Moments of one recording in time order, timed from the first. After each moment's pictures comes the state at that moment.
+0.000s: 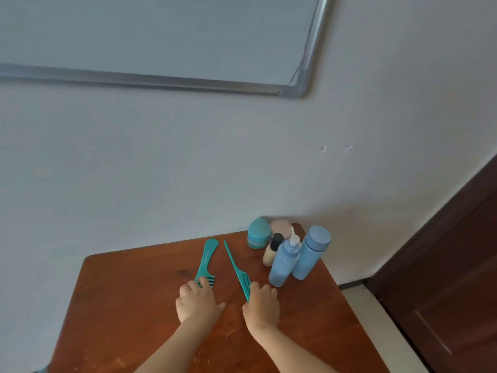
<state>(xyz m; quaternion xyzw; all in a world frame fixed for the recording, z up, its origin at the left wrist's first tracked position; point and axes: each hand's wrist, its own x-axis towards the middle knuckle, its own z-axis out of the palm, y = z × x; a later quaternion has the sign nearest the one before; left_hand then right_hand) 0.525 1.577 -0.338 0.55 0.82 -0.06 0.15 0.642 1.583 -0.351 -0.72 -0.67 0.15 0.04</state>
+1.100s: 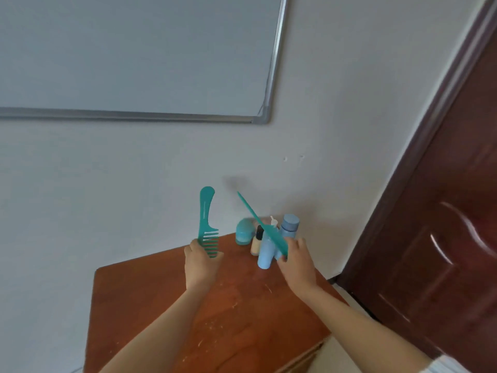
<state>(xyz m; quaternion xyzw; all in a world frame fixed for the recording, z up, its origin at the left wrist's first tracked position) 0.498 1.520 -0.238 0.50 0.70 0.42 0.29 0.689 1.511 -0.234 -0.73 -0.63 0.03 0.26</state>
